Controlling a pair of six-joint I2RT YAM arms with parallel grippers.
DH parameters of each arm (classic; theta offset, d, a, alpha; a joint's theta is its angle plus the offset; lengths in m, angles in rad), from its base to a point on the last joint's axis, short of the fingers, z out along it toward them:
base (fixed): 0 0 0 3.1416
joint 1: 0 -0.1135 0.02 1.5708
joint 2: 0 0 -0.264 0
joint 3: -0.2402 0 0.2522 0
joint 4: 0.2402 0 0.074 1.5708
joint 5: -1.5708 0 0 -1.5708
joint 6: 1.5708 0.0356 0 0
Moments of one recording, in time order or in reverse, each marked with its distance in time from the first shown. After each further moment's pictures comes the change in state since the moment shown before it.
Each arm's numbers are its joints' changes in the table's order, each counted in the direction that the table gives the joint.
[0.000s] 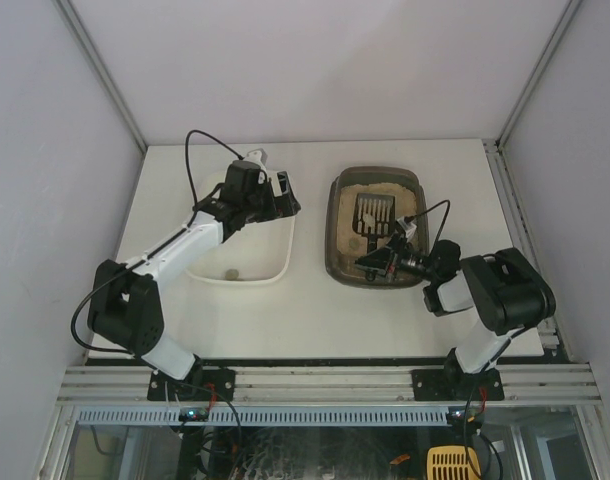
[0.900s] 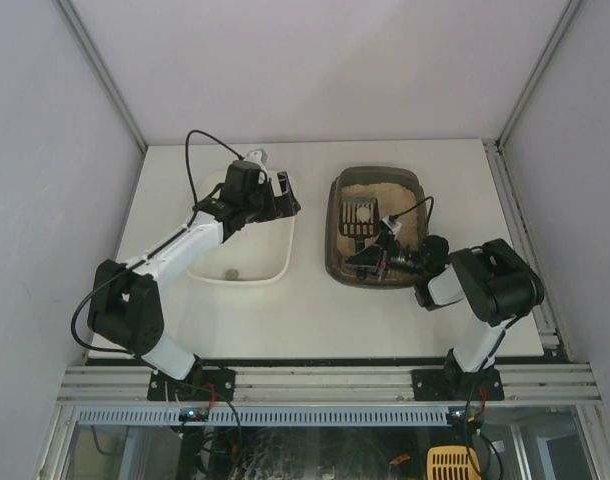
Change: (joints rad) left arm 0.000 0.000 0.000 0.000 0.000 0.001; right arm -0.060 0.070 -0.084 -0.039 0.003 0.145
